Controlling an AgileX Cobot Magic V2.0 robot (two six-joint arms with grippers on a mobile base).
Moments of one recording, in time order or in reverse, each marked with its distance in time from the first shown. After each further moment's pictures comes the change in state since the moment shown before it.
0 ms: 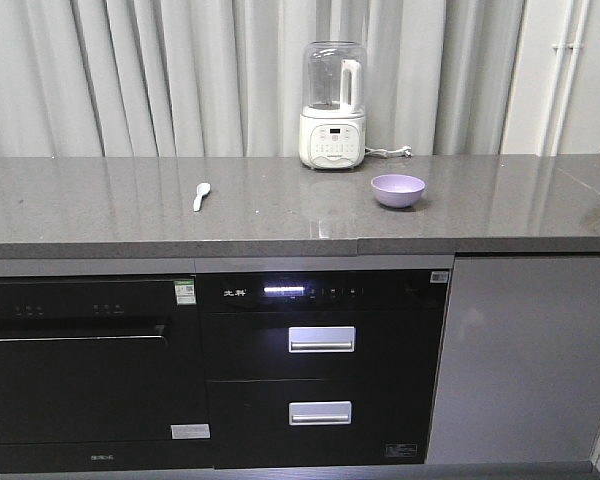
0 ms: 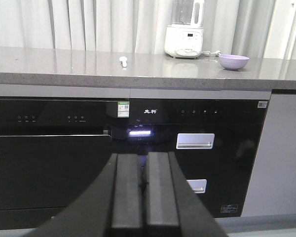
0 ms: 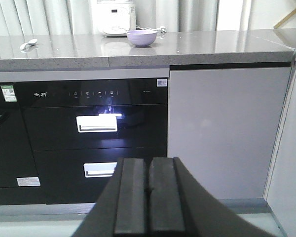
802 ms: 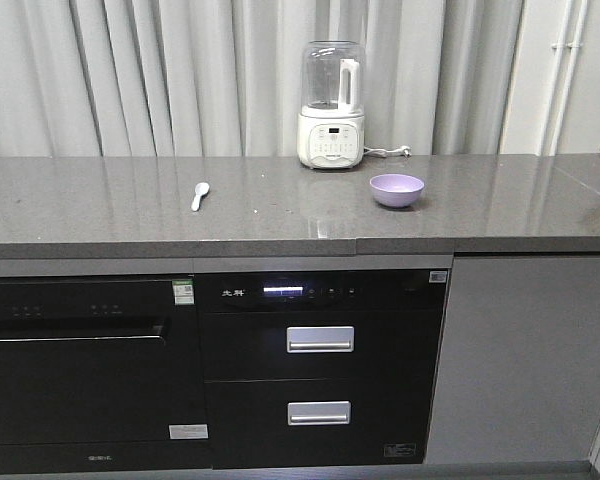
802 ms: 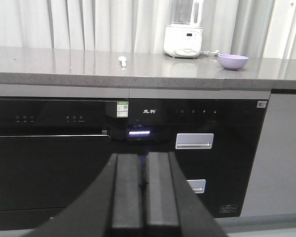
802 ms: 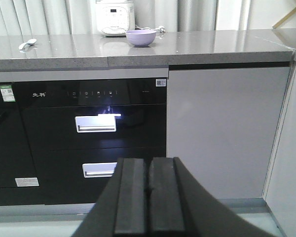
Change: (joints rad) left arm 0.000 0.000 0.000 0.000 0.000 0.000; right arm 0.000 0.000 0.000 0.000 0.000 0.000
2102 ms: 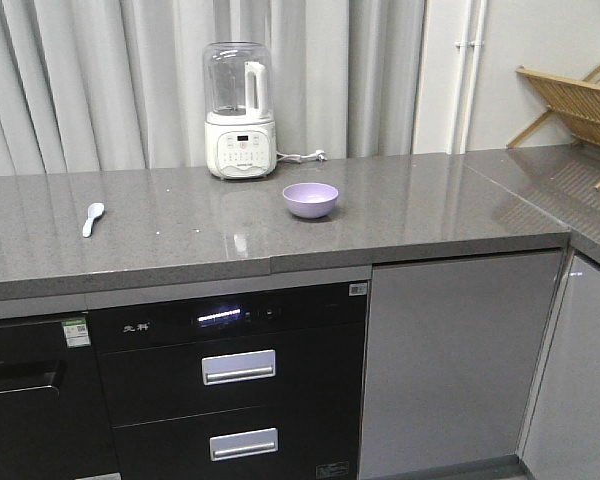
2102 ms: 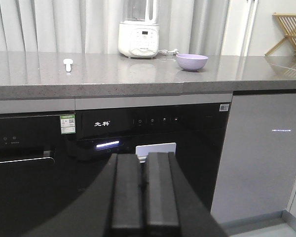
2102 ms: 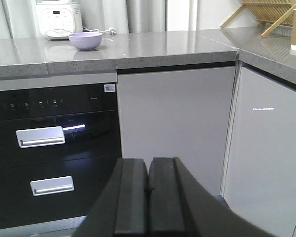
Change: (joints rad) left arm 0.000 0.000 0.000 0.000 0.000 0.000; right arm 0.000 0.000 0.000 0.000 0.000 0.000
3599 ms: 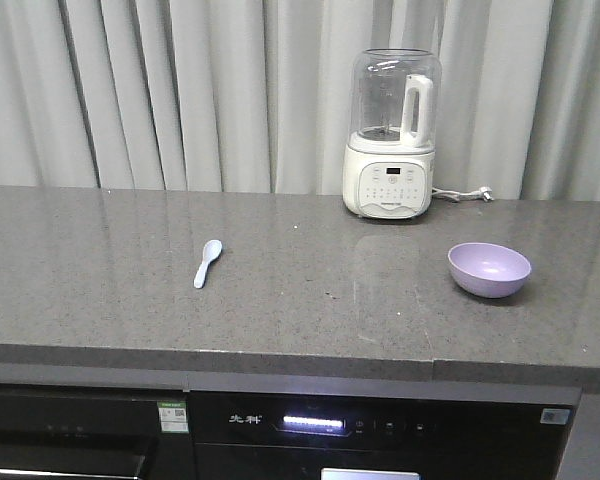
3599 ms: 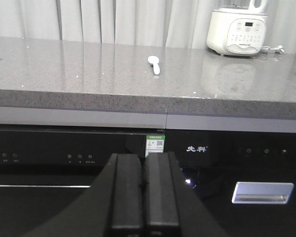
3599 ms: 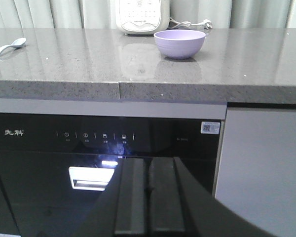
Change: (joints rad) left arm -0.011 0.013 0.000 0.000 0.043 0.001; right arm 0.043 0.030 0.000 0.001 0.014 0.000
